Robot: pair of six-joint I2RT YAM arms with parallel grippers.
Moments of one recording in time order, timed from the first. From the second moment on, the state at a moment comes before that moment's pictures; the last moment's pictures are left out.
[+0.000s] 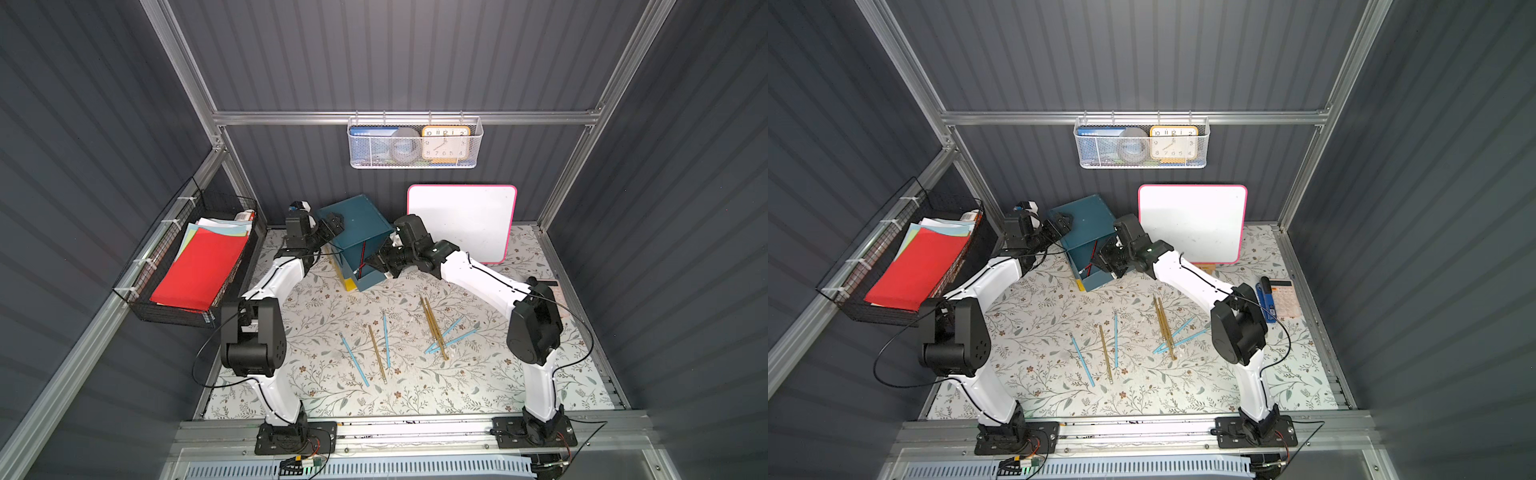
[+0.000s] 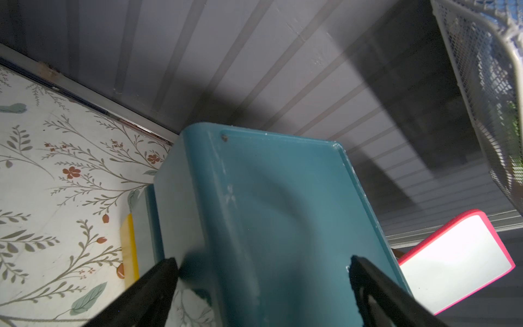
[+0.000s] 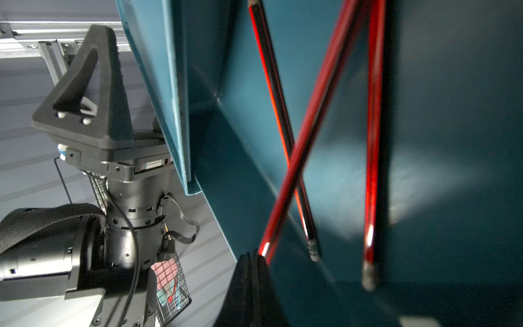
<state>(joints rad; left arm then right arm) -0.01 1.81 1.37 0.08 0.26 -0.64 0.69 2.04 1.84 -0.38 -0.42 1.37</state>
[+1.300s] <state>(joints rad) -0.01 1.81 1.36 0.05 0.17 -0.64 0.67 1.75 1.29 -0.13 -0.24 1.31</state>
